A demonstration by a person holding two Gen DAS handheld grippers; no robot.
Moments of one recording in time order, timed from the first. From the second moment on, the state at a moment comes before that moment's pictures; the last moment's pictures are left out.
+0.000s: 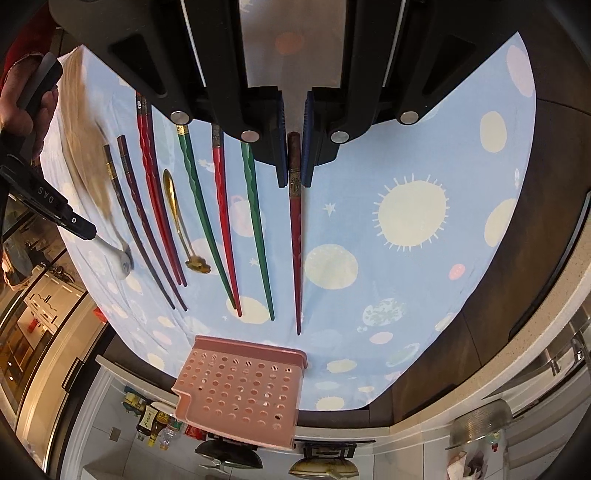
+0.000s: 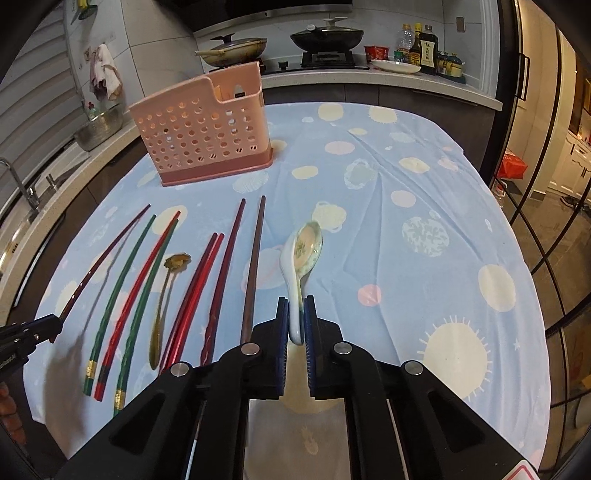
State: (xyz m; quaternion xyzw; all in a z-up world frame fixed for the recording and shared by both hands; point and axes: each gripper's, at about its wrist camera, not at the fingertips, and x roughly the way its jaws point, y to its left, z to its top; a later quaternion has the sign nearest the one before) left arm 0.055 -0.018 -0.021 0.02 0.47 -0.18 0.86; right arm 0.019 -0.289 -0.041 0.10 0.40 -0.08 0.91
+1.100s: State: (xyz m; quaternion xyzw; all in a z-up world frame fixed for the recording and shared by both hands) left arm 0.122 -0.018 0.115 0.01 0.31 -0.18 0.93; right arm 0.068 -0.299 0.061 0.12 0.31 -0.03 0.94
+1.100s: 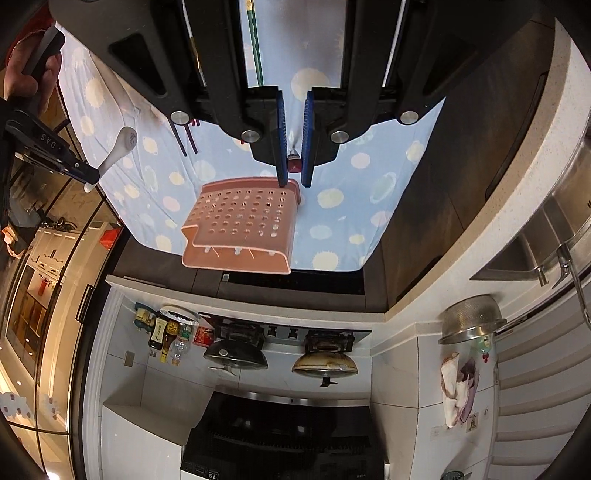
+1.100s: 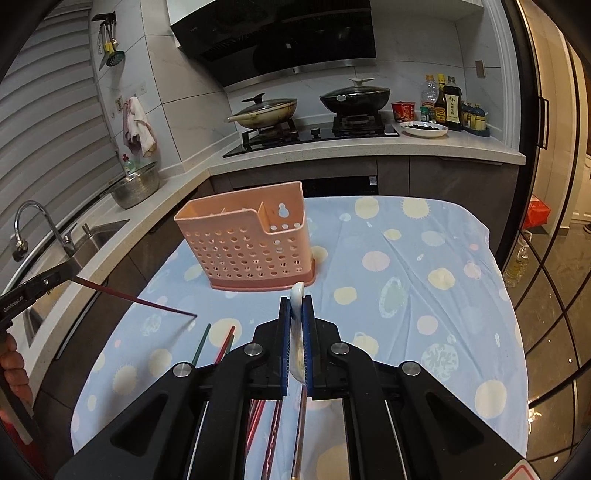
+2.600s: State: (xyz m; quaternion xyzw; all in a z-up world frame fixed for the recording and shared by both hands) left arm 0.288 -0.093 0.212 -0.01 0.22 -0.19 0.96; right arm 0.260 -0.326 0.080 0.18 0.32 -0.01 0.93
